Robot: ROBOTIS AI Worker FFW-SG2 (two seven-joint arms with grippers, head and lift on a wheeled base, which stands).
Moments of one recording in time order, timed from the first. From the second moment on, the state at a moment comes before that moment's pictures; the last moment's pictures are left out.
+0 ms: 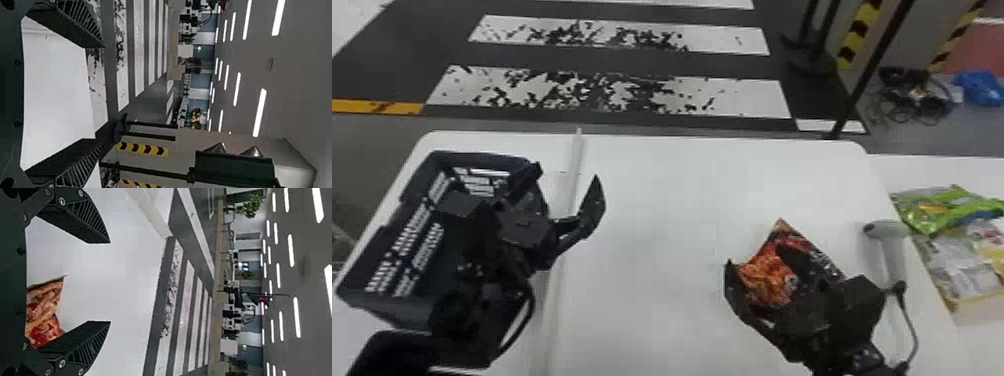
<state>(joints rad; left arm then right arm) 0.39 0.12 -0.06 -1.96 0.13 0.05 -0.18 0.63 -0.22 0.16 -2.07 -0.03 0.16 0.10</state>
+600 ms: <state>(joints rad) 0.43 0.12 -0.05 -1.99 0.16 0.03 -0.14 0.39 -0.25 0.30 -1.91 0.23 0.45 0.16</state>
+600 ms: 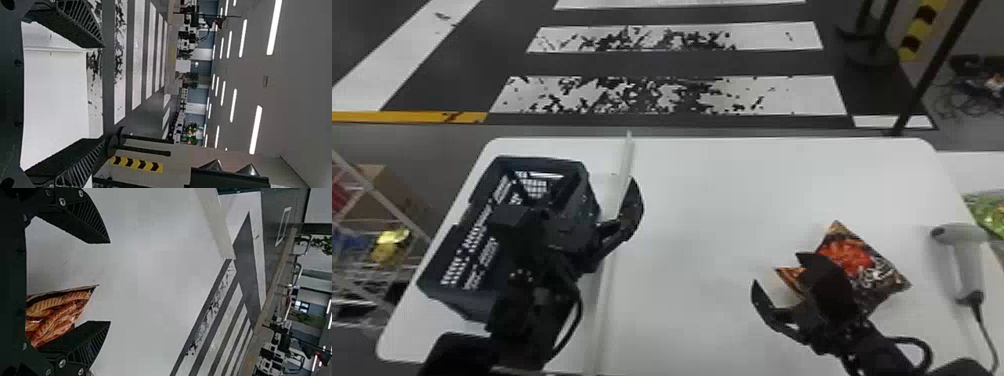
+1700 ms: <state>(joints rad) 0.41 0.13 -0.06 -1.97 0.19 0.07 -0.17 0.42 -0.24 0.10 -2.04 -0.20 0.27 0.33</state>
